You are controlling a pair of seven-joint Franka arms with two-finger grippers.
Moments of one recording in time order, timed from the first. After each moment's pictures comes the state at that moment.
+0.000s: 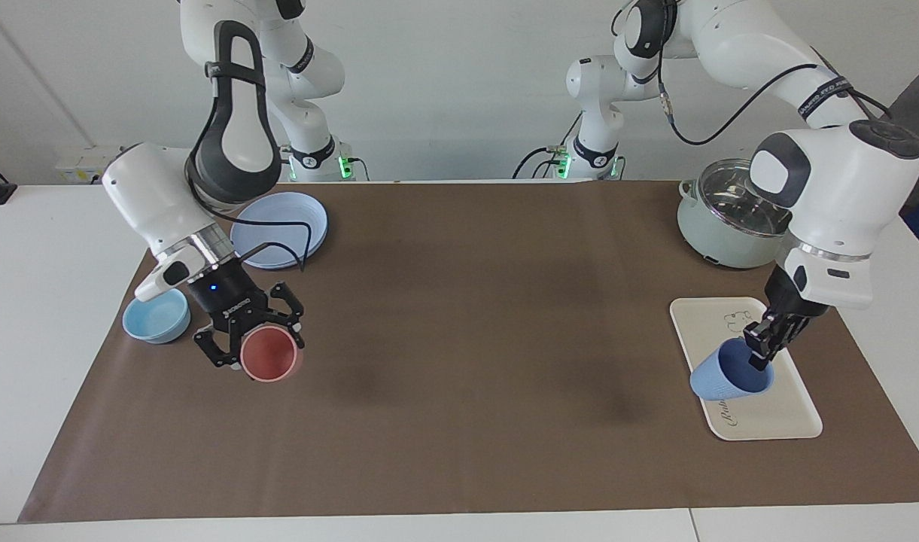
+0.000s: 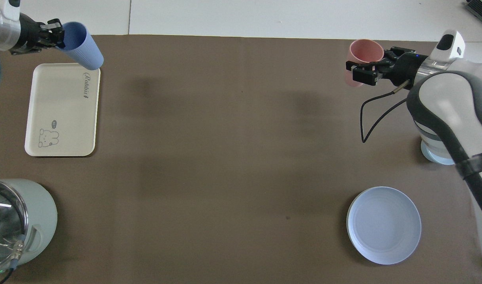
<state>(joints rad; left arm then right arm) 0.00 0.44 0.01 -1.31 -0.04 2.08 -0.31 0.12 0.28 -0.10 -1.78 1.01 2.51 -1.14</state>
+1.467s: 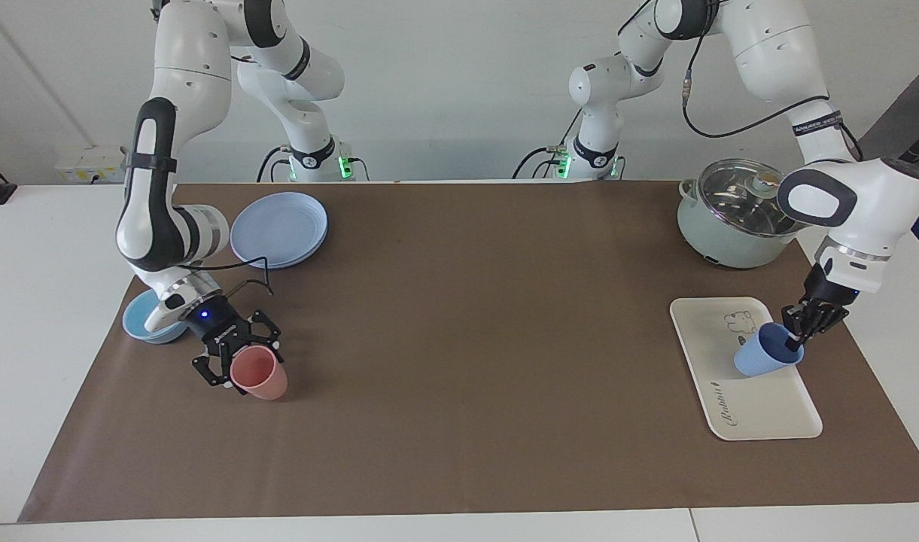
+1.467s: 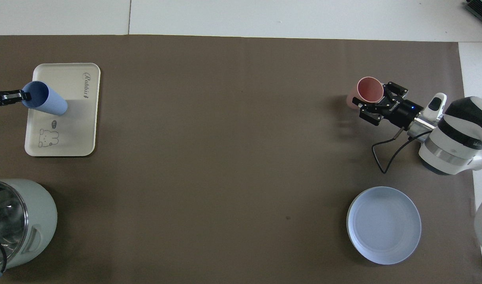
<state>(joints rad) 0.26 0.35 0.01 -1.83 -0.37 2.50 0.46 -0.05 0.40 -0.10 -1.99 1.72 2.30 -2.15</state>
